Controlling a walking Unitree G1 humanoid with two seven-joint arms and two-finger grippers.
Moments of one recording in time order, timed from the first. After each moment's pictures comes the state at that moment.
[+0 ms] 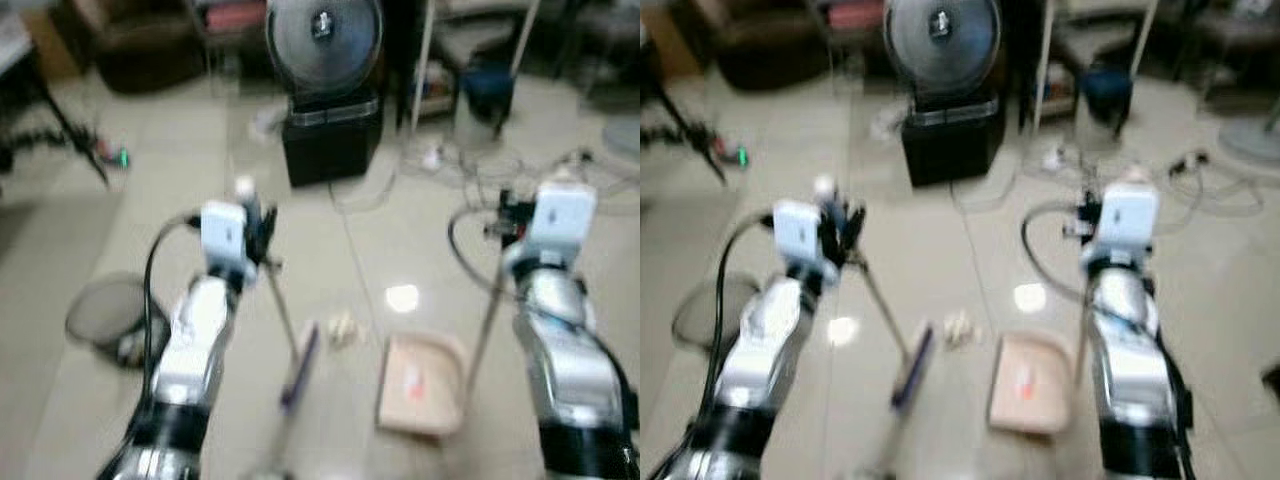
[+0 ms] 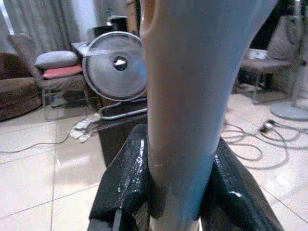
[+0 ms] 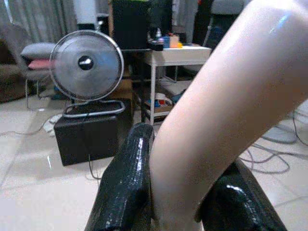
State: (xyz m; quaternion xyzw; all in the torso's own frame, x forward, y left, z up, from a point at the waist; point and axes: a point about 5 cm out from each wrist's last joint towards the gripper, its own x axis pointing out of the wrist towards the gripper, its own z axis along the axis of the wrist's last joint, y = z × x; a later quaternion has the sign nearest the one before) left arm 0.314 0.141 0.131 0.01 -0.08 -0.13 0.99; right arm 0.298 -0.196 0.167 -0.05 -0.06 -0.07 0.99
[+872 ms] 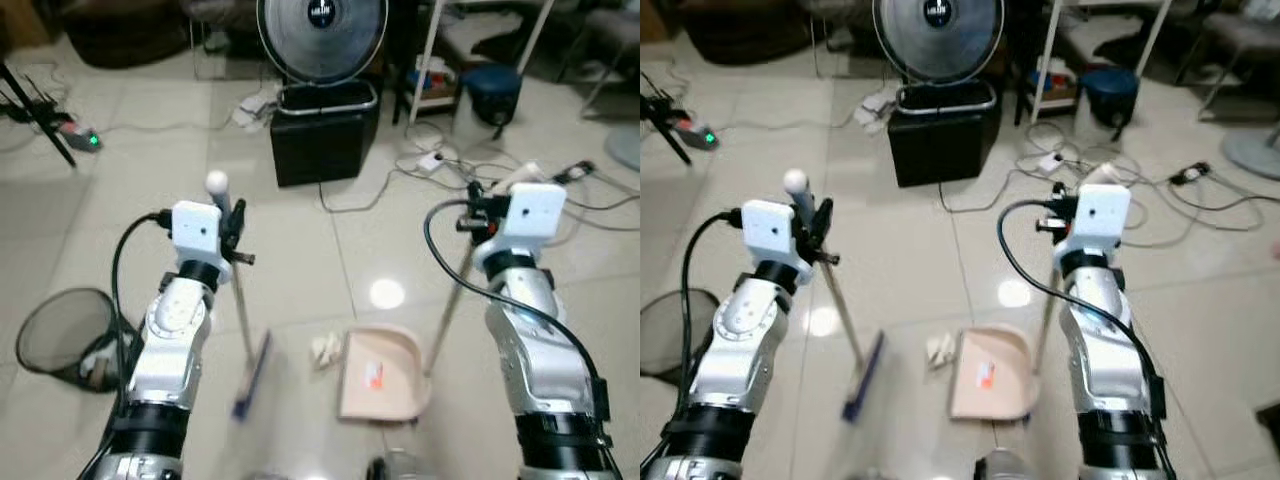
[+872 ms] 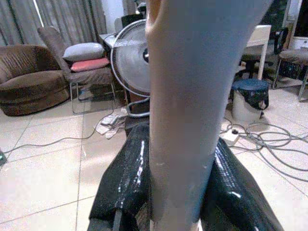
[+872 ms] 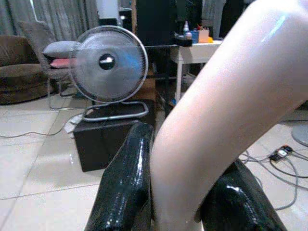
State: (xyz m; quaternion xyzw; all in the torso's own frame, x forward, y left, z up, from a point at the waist) left arm 0.314 0.158 0.130 0.04 -0.07 -0.08 0.99; right arm 0.303 -0.185 0.161 -0.03 -0.07 -0.05 1.00
